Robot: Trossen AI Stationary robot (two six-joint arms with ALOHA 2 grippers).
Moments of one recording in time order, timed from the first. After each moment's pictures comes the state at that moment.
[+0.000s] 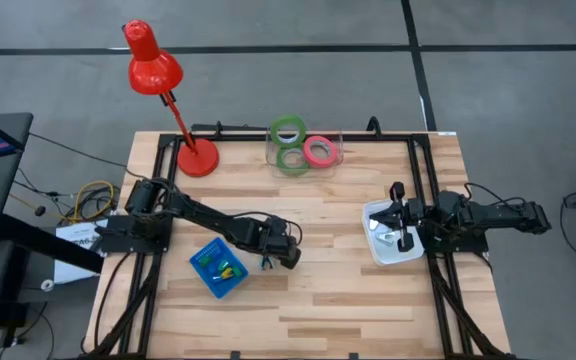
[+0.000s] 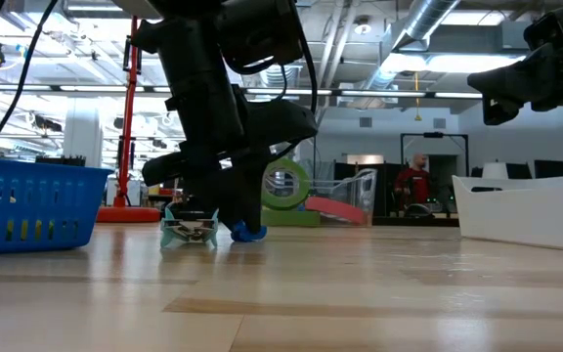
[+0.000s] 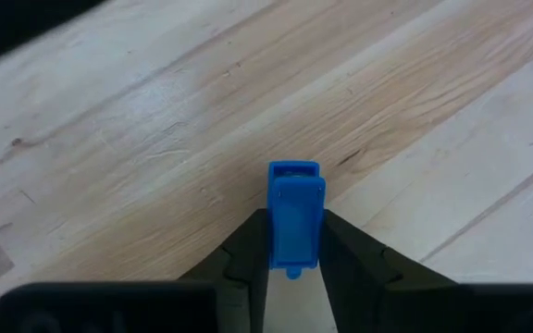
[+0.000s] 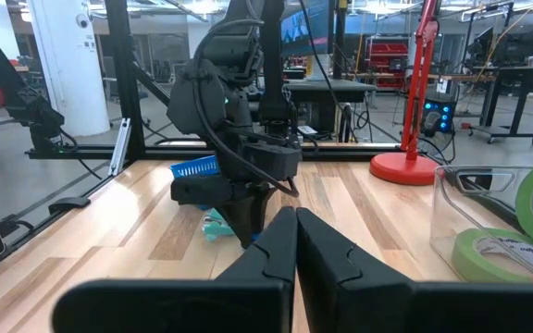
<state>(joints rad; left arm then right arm) -0.20 1.95 1.21 -0.51 -0.28 -1.18 0.05 0.01 0.00 0.02 0.02 0.00</state>
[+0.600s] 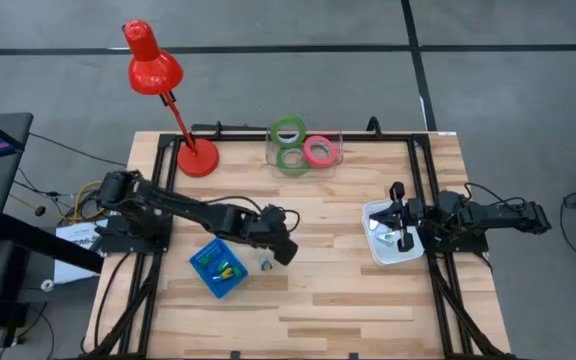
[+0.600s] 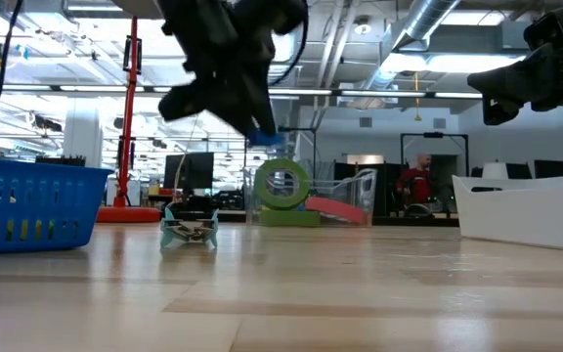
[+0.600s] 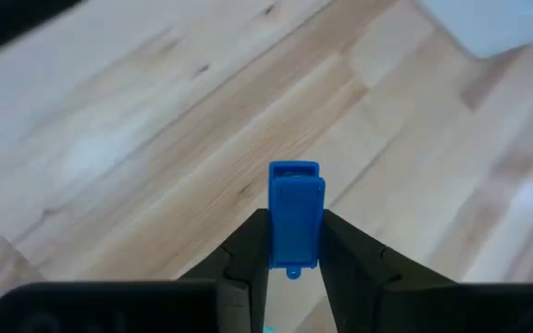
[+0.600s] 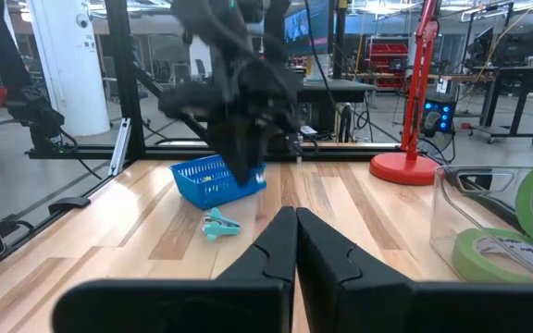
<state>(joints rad) -0.20 1.72 1.21 -0.52 -0.28 -1.02 0.05 0.01 0.00 0.02 0.02 0.00</state>
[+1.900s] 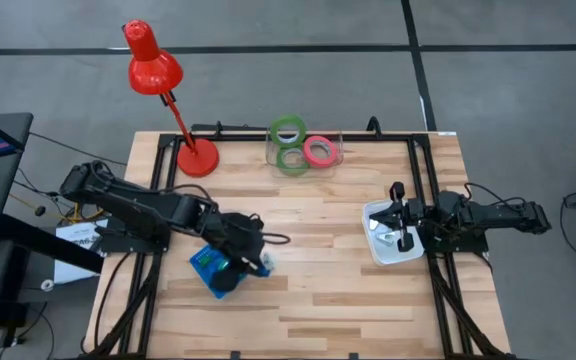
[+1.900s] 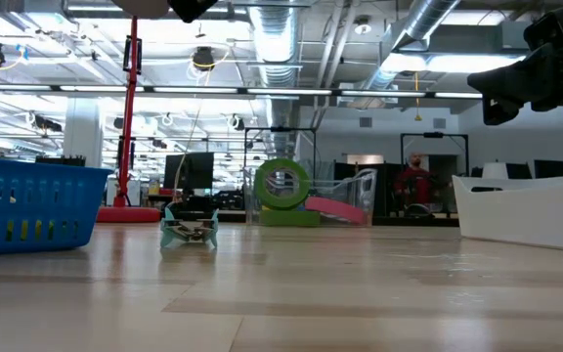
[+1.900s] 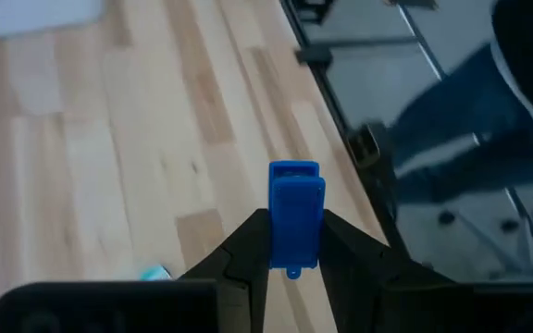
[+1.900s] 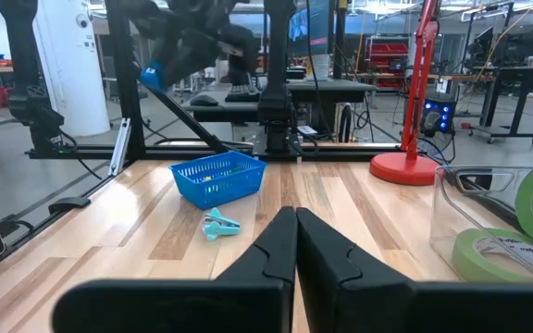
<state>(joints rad) -0.30 1.41 1.22 -0.58 0.20 -0.15 0.05 0.01 0.00 0.02 0.02 0.00</state>
